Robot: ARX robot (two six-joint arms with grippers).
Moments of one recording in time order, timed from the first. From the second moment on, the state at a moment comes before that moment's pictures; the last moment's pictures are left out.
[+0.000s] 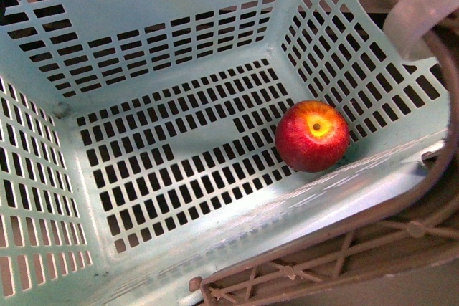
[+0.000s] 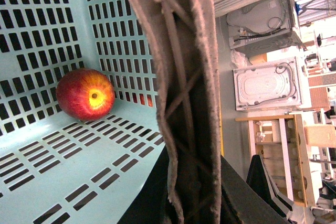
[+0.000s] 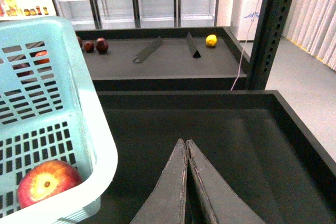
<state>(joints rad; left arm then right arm) -0.73 1.26 0.89 -0.07 0.07 -0.99 0.00 0.40 0.02 0.40 0.00 0.00</state>
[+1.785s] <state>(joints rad) -0.73 1.28 0.96 -0.17 -0.15 -1.04 0.00 0.01 0.02 0.00 0.00 0.00</state>
